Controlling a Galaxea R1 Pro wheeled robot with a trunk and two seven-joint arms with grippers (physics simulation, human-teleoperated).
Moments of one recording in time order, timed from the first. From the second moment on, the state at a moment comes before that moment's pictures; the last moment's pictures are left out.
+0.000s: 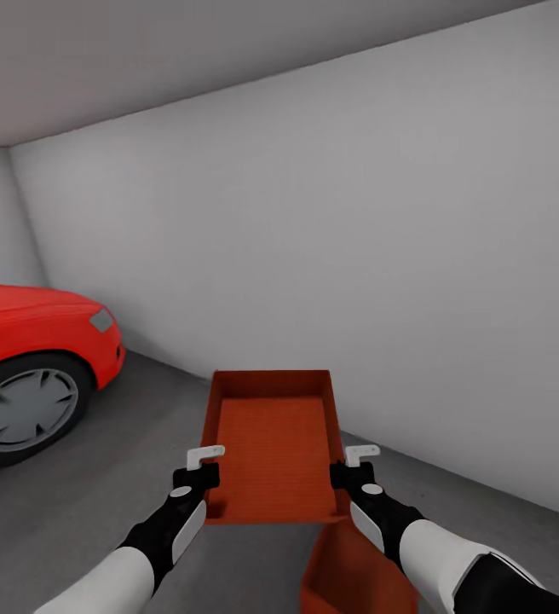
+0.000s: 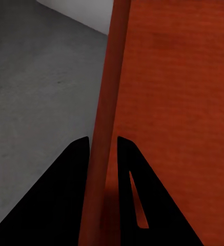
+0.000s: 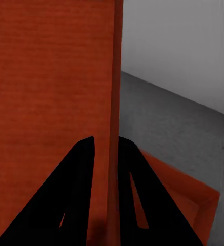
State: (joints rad) left arm -0.64 -0.09 -0.18 -0.44 0.24 0.01 0.28; right arm -0.78 0.08 0.66 -0.16 -0.57 -0.14 -0.16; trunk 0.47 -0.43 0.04
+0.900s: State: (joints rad) left arm -0.64 -0.09 -0.18 -0.44 0.24 0.01 0.28; right arm -0.78 0.07 0.66 -0.16 -0.56 -0.14 -0.16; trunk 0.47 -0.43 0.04
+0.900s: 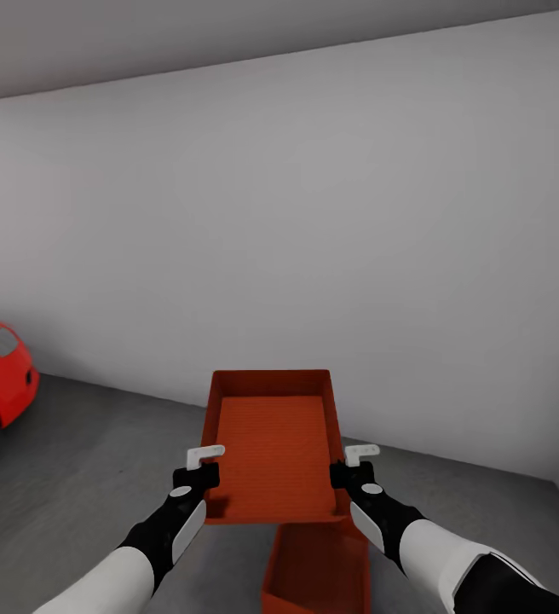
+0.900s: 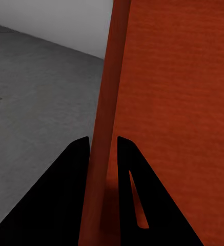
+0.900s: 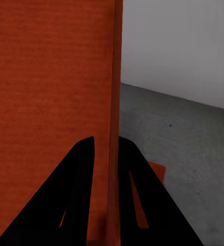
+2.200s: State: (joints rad) left arm -0.64 -0.09 -0.18 -0.44 0.24 0.01 0.28; right arm -0.78 0.07 0.66 -0.16 -0.56 -0.13 -0.16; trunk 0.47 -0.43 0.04
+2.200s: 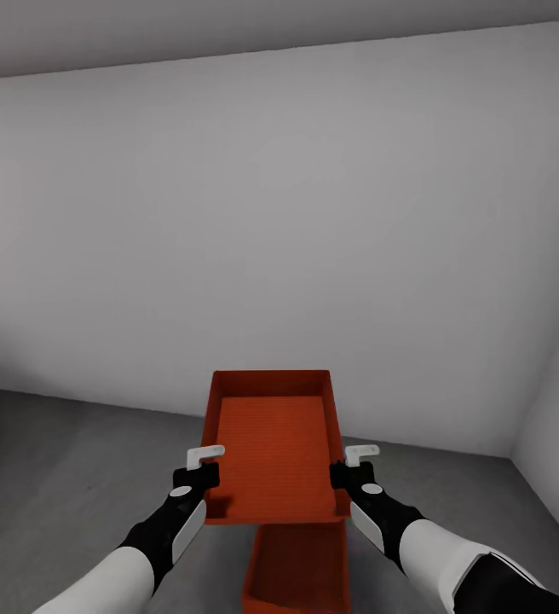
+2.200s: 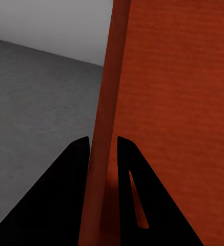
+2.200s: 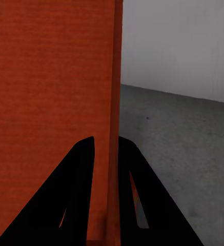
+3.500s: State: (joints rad) left arm -0.64 -0.08 -0.18 -0.44 0.24 0.01 0.27; right arm -0.78 0.08 0.66 -0.16 -0.56 -0.14 -0.17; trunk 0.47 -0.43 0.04
